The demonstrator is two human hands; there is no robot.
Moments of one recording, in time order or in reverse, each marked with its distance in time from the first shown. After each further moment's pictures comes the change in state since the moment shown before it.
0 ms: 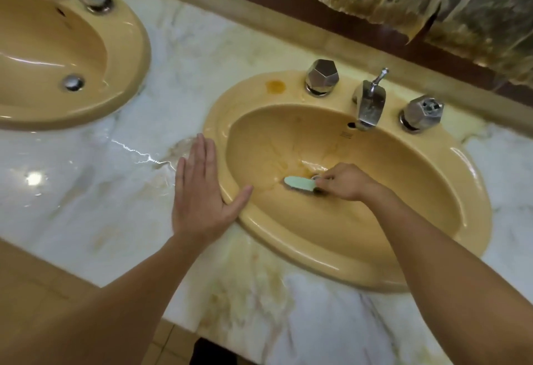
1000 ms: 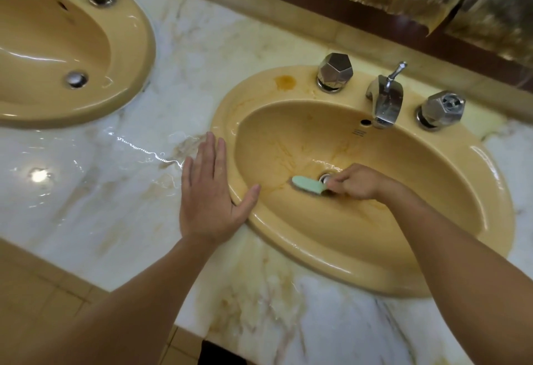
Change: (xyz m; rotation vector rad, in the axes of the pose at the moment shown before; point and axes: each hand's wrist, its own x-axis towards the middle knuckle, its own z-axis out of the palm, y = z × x) left_hand 0.002 -0.002 0.003 0.042 0.009 0.014; right_hand 0.014 0.014 0.007 0.226 -0.048 0.038
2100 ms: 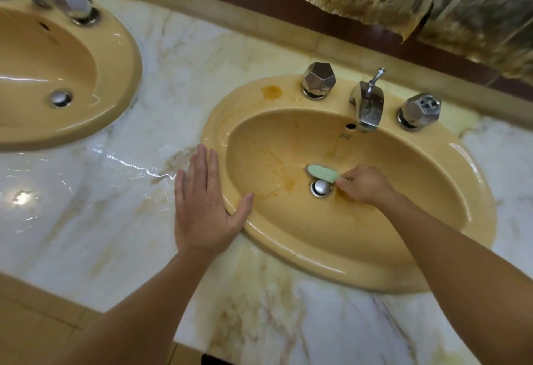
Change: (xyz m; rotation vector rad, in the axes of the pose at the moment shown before) left_hand -0.001 -0.002 0.003 0.014 0.010 0.003; right_hand -0.007 0.021 -0.001 -0.213 0.287 0.145
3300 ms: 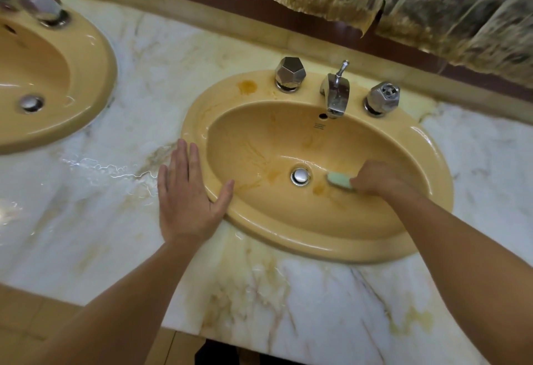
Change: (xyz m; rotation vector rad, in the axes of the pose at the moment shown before) left_hand 0.000 0.001 -0.003 -0.021 -0.012 -0.013; right_hand -0.047 0.028 -0.037 -0.159 -0.183 0.340
